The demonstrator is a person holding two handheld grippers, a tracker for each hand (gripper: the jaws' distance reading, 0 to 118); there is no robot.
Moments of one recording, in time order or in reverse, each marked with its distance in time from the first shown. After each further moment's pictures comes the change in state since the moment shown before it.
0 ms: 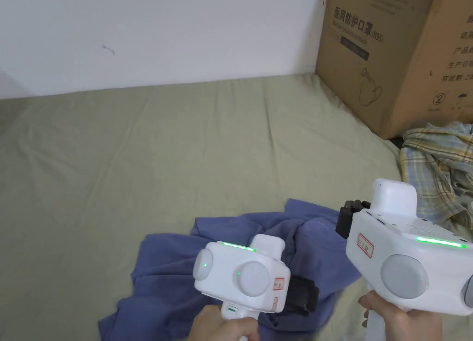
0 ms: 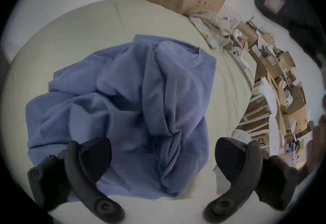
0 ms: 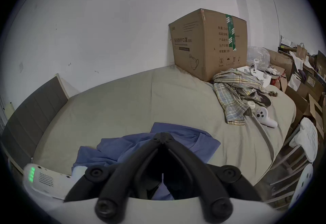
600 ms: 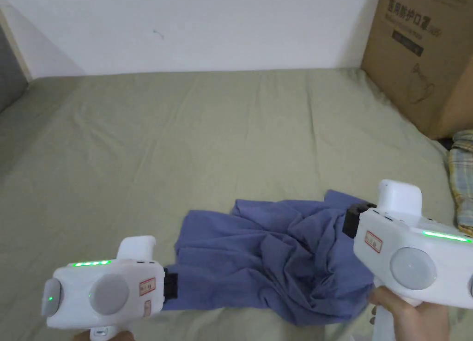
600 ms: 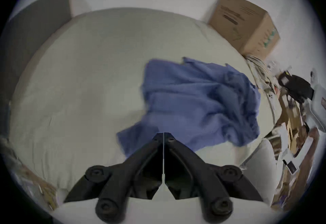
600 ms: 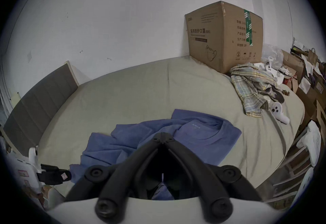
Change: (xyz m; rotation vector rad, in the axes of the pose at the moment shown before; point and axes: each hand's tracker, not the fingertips) left arm -0.160 -0.127 0.132 0.131 0.303 0.424; right arm -0.044 -0.024 -0.007 -0.085 0.094 0.046
